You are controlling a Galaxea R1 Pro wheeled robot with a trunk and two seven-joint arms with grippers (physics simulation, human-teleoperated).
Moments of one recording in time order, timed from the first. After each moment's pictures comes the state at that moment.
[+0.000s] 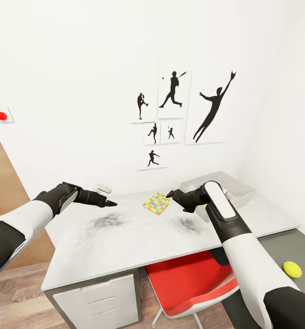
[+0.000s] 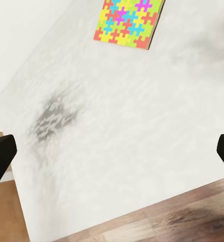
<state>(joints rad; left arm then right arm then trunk) -1.29 0.22 -0.76 -0.20 0.41 0.40 -0.80 -0.93 0.03 0.20 -1.07 -1.44 0.84 -0.91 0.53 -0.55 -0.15</state>
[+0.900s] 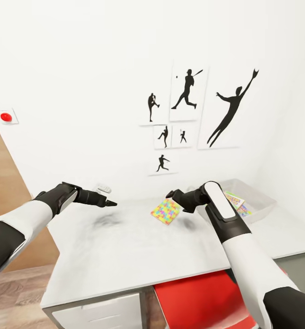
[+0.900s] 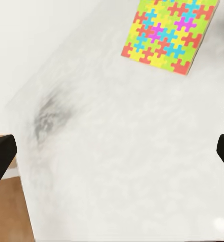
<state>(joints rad) -1.29 0.22 -0.75 -0.20 0.41 0.40 -0.81 -0.93 0.03 0.20 -1.07 -1.44 0.84 -0.91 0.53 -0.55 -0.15</state>
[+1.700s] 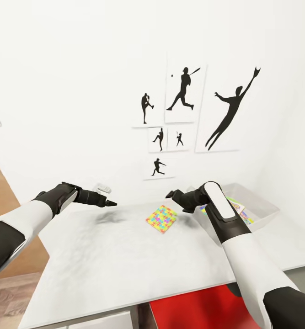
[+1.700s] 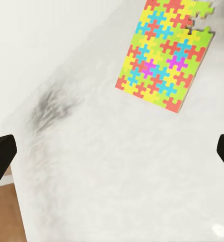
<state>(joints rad) -1.29 0.22 -0.75 -0.20 0.41 0.40 -0.81 -0.93 0.03 0.20 -1.06 -1.44 0.84 -0.91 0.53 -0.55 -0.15</state>
